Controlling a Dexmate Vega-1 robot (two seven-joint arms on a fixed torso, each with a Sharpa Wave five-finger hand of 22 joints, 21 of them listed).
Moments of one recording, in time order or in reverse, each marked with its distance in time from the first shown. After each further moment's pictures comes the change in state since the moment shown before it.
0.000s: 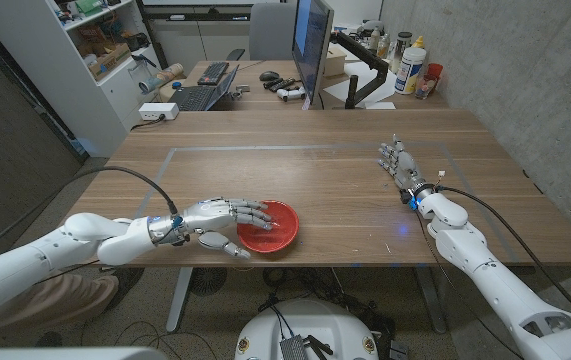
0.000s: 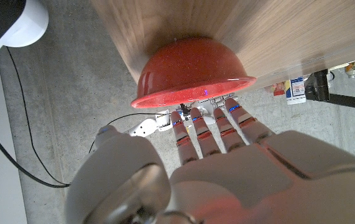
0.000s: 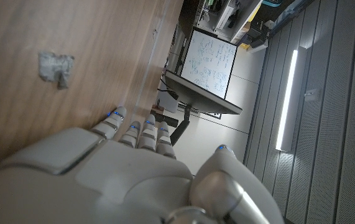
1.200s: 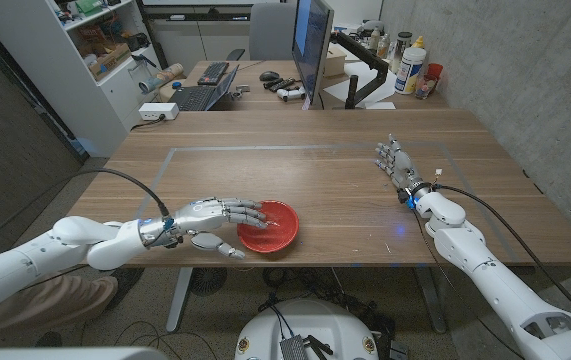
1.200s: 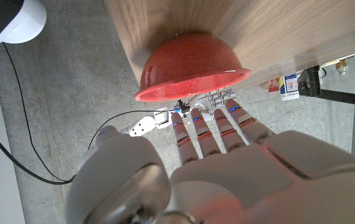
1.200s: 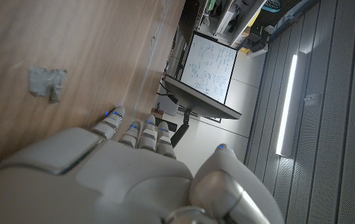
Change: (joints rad) left arm 0.066 0.042 -0.047 -0.046 -0.017 0.024 0.028; left_hand -0.004 0.004 0.004 0.004 -0.011 -0.013 0.003 0.000 0.000 -0.015 0.007 0.000 0.000 -0.014 0.001 0.000 0.000 -0.010 0.000 0.000 0.000; right arm -0.010 -0.010 -0.011 -0.038 -0.004 -0.026 -0.012; right_hand 0.003 0.007 0.004 -0.004 0.000 0.000 0.000 0.000 0.000 0.000 0.000 0.000 0.000 0.004 -0.004 0.000 0.000 0.001 -0.001 0.000 0.000
